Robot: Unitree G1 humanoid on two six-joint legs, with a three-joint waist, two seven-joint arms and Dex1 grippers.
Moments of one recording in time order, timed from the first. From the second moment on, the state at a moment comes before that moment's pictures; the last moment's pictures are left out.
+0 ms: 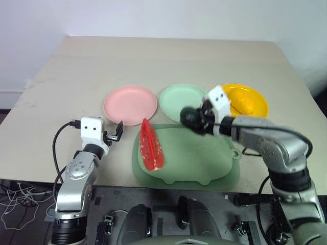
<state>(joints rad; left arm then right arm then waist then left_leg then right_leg) -0.05 0.27 0.14 -0.37 -0.16 0.42 -0.17 -0.69 -0.55 0.08 -0.22 0.54 1.02 0.34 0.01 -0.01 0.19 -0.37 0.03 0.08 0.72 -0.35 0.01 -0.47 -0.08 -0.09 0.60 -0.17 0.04</state>
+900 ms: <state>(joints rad) -0.31 0.16 0.07 -0.96 -0.28 1.34 -0.07 -0.68 -0.60 0.02 0.24 0.21 0.29 0.69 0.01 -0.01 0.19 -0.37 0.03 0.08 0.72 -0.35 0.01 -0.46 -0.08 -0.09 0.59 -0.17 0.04</state>
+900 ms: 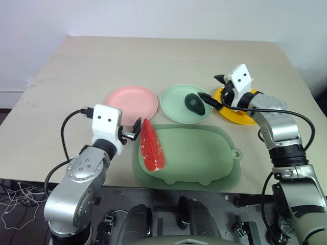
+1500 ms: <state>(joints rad) -0.31 0.11 0.02 -0.95 -0.45 1.61 0.09 -0.67 -0.53 0.03 0.25 0.15 0.25 0.66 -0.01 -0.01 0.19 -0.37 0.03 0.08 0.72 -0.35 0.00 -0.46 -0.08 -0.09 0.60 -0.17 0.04</state>
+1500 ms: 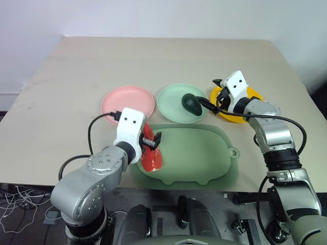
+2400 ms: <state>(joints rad) -0.63 0.06 0.15 -0.72 -0.56 1.61 0.22 -0.63 -0.53 0.01 0.20 0.13 0.26 0.56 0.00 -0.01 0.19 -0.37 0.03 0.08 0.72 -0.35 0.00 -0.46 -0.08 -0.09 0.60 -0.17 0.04</state>
